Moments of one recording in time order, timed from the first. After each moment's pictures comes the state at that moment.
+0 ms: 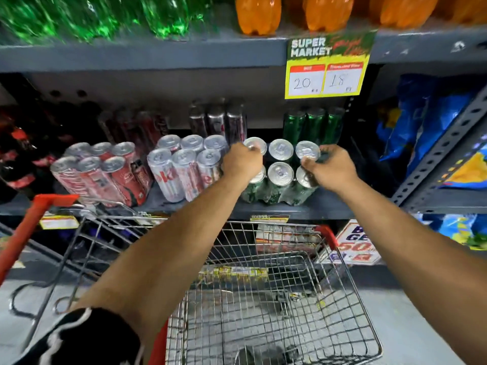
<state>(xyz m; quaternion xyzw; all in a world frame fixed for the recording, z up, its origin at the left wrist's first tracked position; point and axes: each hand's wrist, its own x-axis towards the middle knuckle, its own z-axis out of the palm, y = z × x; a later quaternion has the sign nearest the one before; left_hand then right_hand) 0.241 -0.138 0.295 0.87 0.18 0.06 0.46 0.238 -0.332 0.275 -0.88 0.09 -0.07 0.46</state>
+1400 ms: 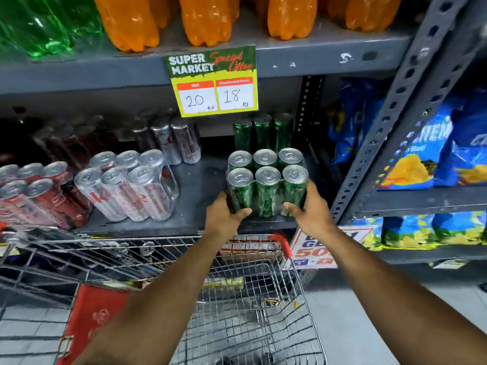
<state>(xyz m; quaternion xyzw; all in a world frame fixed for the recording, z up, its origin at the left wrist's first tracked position) 0.216 -0.222 0.187 0.88 0.07 0.03 0.46 0.210 -0.440 0.207 -0.89 0.01 -0.05 0.46</state>
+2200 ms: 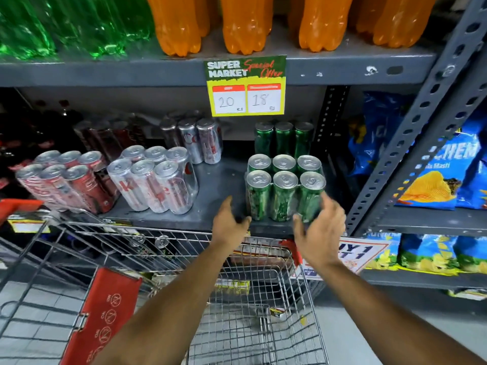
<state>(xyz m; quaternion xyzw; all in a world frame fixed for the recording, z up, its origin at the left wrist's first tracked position) 0.192 -0.202 0.173 0.87 0.11 0.03 0.49 0.174 -0.409 0.189 -0.91 0.00 -0.22 0.35</state>
